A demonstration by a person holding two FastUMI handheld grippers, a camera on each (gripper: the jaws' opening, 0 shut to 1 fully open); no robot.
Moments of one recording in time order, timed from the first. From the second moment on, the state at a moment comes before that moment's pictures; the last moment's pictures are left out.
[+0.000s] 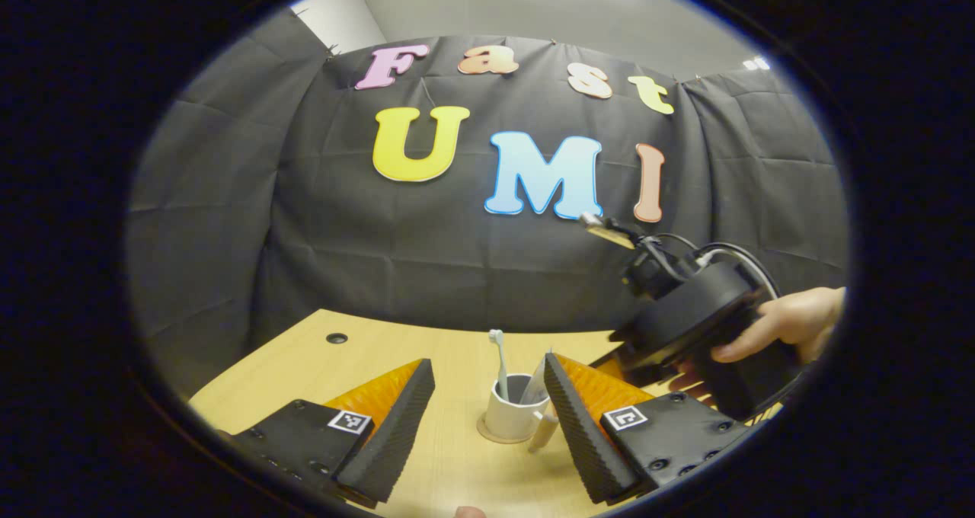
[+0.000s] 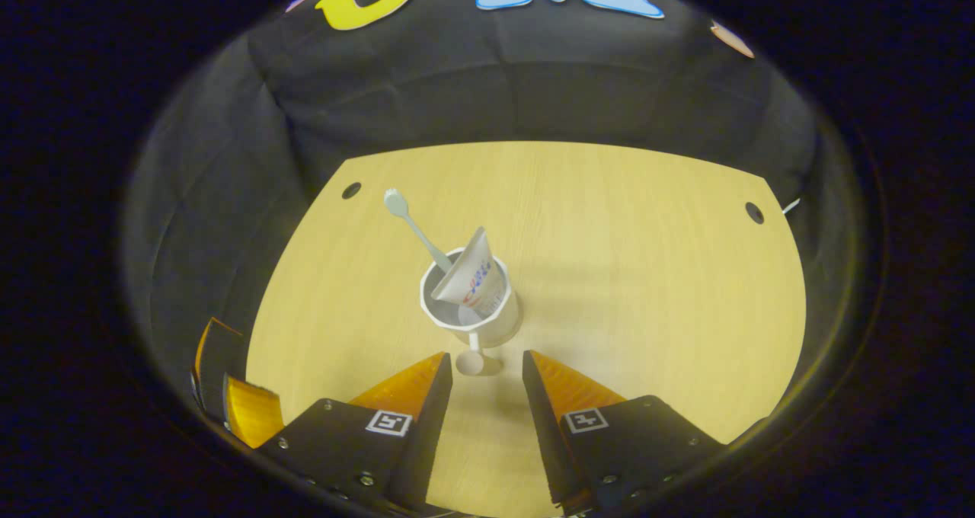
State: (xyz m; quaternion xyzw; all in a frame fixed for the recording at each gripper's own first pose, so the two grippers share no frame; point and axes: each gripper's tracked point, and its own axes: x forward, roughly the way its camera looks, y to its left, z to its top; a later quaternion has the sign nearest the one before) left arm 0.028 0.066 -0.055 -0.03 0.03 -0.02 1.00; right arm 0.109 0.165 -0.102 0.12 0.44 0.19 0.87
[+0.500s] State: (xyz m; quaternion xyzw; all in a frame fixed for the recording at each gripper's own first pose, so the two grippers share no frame) left arm 0.025 -0.005 -0.019 -0.04 0.01 -0.03 1.00; right arm 0.063 0.039 -0.010 0.07 0.17 0.11 0.98
